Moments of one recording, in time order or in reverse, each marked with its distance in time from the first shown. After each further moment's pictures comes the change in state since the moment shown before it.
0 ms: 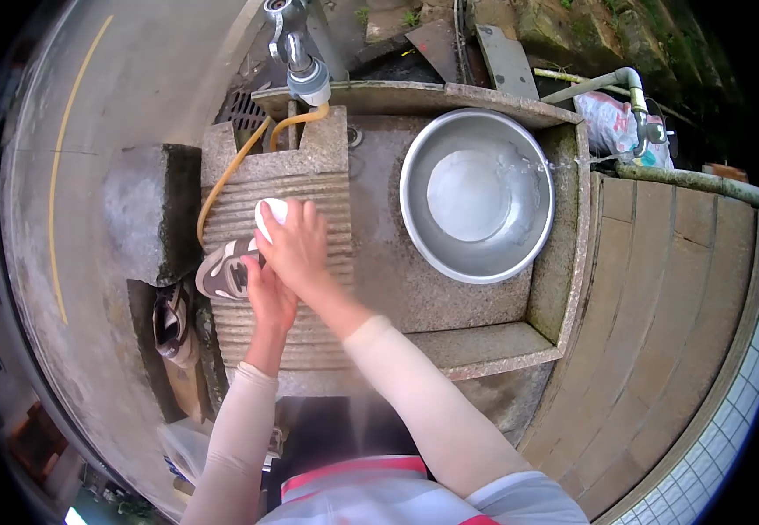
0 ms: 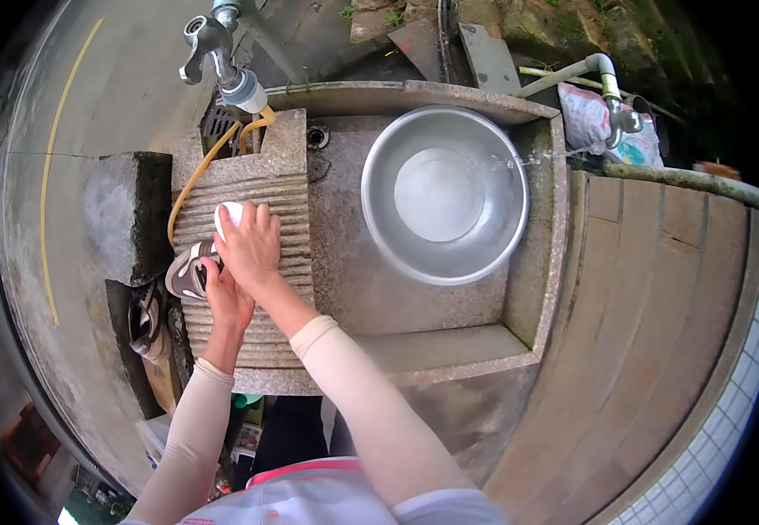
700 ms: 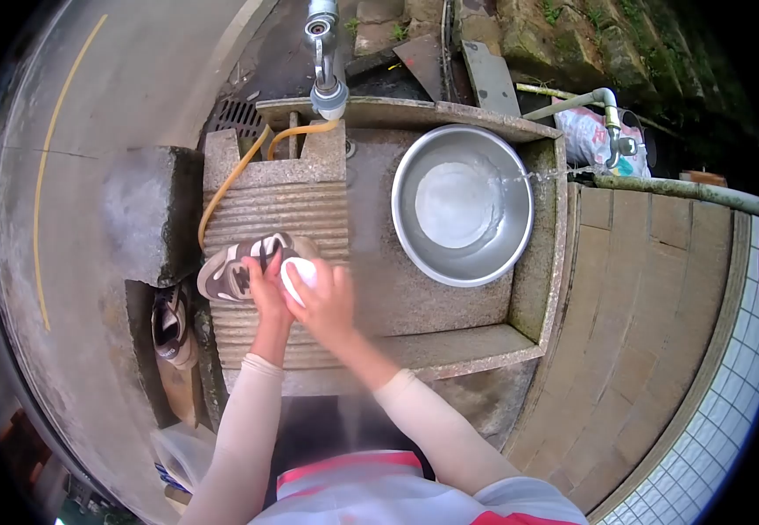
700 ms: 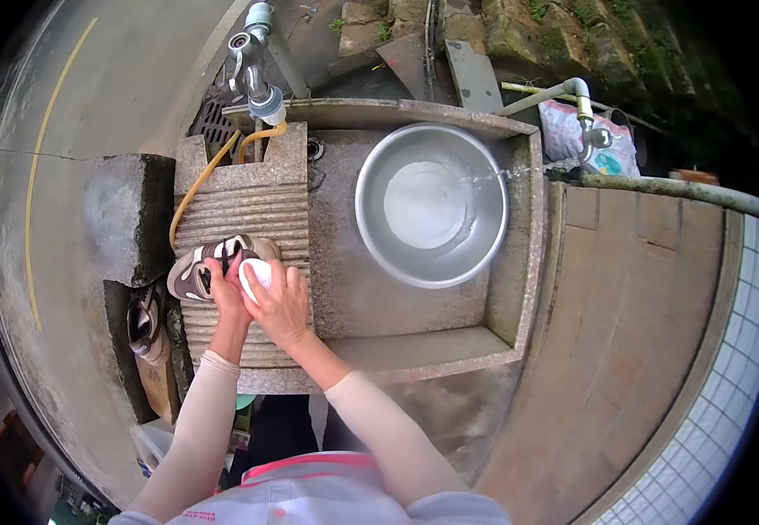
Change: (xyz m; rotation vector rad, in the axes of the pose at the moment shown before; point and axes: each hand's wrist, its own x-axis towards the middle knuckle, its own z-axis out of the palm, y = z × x) left_hand 0.014 -0.005 -0.014 -0.126 0.135 -0.085; right_hand -0.071 0.004 -0.030 -0.014 0.054 -0.103
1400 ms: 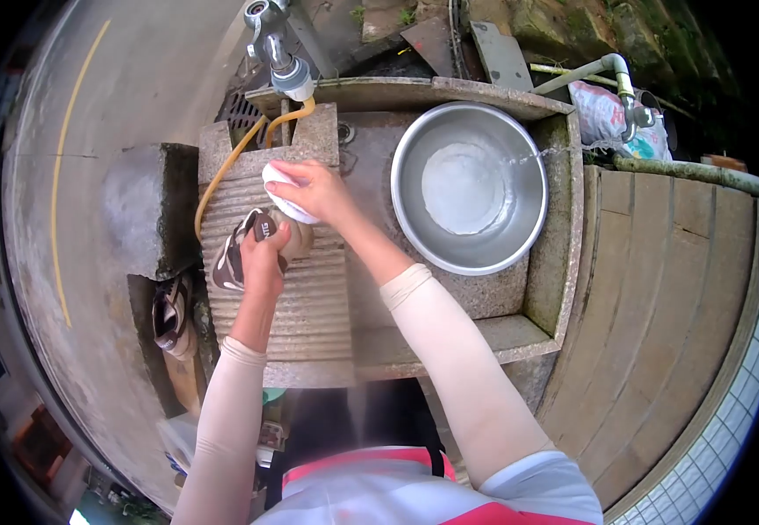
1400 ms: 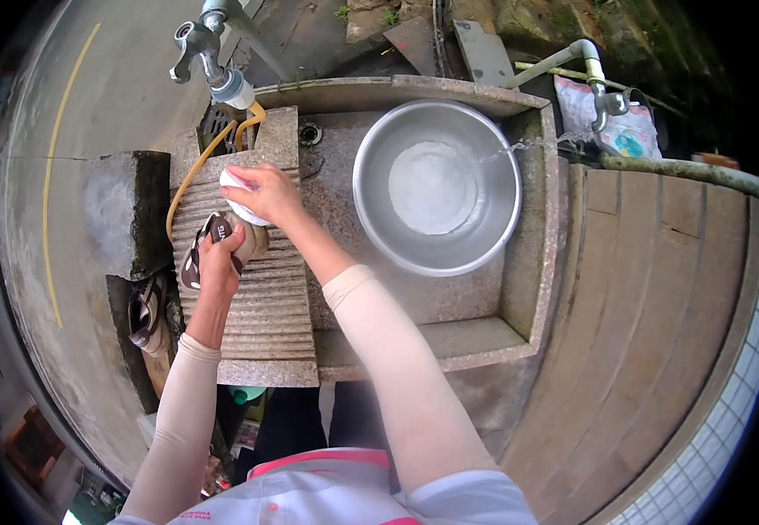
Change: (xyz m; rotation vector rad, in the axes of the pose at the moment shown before) left_hand -0.001 0.016 0.055 0.610 0.045 0.283; right_hand 0.120 0.077 0.007 0.704 -0.333 0.292
